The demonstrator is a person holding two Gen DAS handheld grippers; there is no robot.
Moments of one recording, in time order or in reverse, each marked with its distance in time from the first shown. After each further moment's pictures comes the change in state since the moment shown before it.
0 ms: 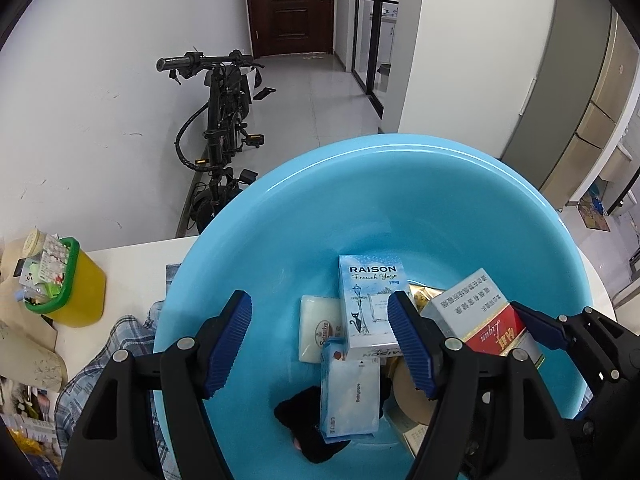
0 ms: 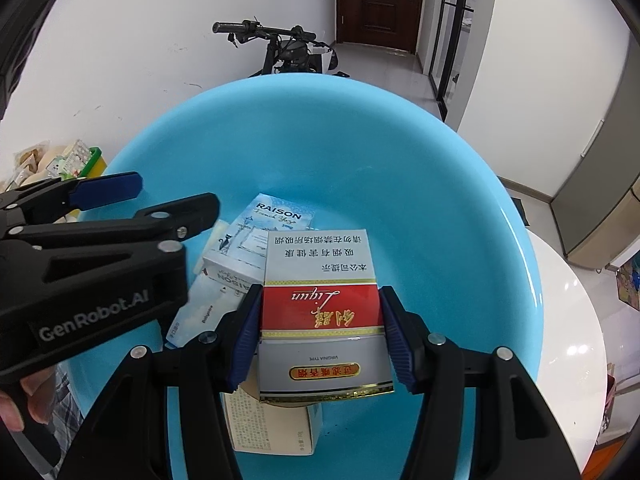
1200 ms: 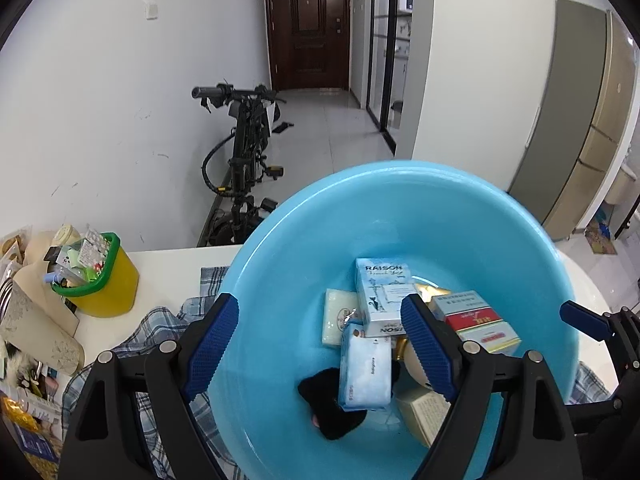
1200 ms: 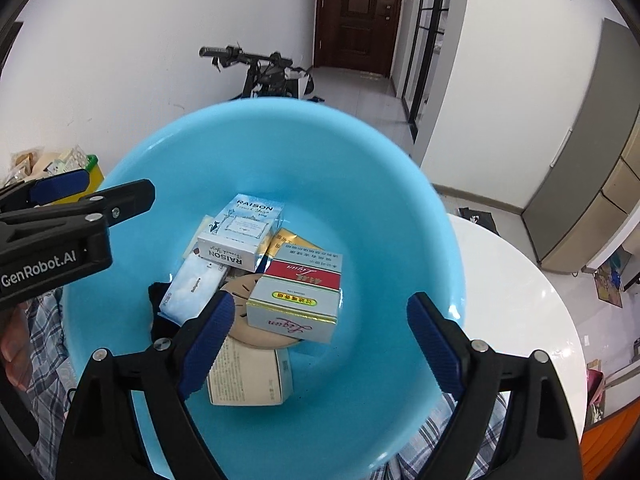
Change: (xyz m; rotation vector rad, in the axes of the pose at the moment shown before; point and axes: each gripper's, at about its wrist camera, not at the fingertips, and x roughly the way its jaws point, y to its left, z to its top) left arm -0.061 0.013 -0.035 -0.037 -0.167 0.039; right arm -0.055 -0.010 -0.038 0.012 -0.124 -0.089
